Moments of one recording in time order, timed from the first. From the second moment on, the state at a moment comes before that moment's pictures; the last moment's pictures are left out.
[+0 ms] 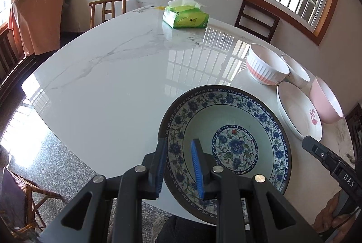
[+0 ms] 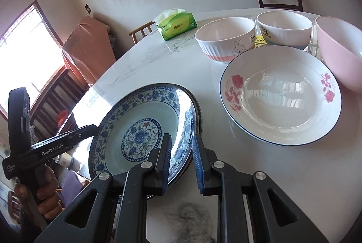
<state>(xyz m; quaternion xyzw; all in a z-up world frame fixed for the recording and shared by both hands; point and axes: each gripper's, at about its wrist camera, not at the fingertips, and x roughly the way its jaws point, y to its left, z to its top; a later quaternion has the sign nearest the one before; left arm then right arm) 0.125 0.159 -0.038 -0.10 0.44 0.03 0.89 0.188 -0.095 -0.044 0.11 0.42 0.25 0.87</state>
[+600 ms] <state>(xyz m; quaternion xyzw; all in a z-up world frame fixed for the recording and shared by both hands) 0.125 0.072 -0.032 -0.08 0.48 -0.07 0.87 0.167 -0.224 -0.059 0.20 0.39 0.14 0.89</state>
